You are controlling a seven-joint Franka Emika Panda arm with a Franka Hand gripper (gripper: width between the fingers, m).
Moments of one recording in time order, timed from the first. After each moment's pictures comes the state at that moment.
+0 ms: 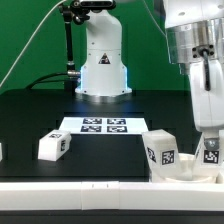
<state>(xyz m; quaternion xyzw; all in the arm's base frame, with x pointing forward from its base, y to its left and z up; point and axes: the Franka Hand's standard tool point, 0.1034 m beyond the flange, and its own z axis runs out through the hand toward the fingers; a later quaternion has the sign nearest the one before) 0.636 0.117 0.076 -0.56 0.82 0.05 0.09</state>
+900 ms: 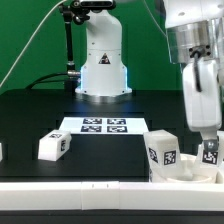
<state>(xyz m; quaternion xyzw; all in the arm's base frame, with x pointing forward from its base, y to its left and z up) 0.631 0.114 0.085 -0.58 0.81 0.06 0.09</state>
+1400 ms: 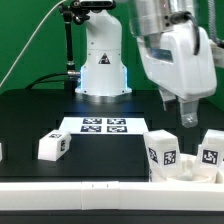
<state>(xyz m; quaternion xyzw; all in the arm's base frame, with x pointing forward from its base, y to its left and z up) 0.636 0.059 0.115 -0.72 0.69 0.05 0.10</state>
